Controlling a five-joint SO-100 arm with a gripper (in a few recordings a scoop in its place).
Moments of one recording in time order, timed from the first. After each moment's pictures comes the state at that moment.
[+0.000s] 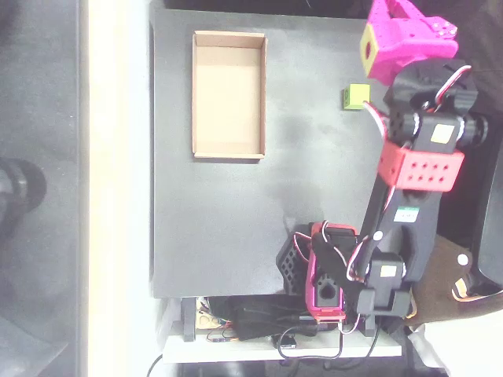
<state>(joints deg) 3.9 106.9 81.6 59.8 87.9</state>
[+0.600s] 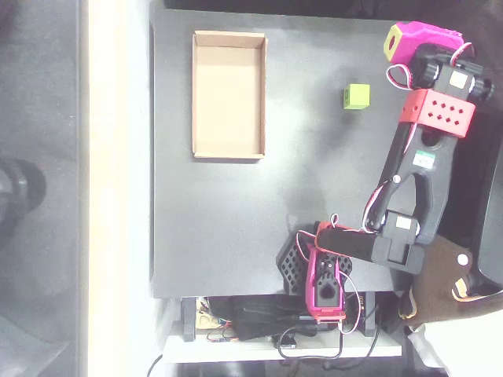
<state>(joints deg) 13.4 88.2 81.5 59.8 87.9</state>
